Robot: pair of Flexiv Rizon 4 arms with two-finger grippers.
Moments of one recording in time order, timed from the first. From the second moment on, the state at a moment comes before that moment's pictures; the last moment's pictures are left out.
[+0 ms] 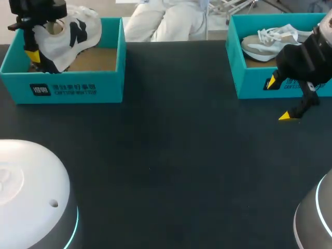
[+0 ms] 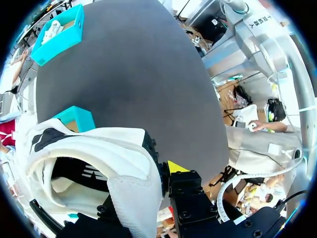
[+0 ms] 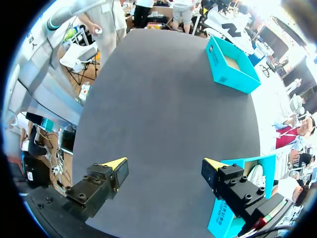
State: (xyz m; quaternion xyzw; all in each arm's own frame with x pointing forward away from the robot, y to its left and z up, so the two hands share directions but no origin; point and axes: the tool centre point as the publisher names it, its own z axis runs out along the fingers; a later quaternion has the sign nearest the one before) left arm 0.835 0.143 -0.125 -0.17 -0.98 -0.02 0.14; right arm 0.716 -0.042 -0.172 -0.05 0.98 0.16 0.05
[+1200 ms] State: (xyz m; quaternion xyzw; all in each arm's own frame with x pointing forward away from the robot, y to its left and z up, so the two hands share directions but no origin) left arm 0.990 0.281 -0.182 -0.05 -1.00 -0.04 0.06; right arm 0.716 -0.042 -0.172 -0.05 0.98 0.16 0.05
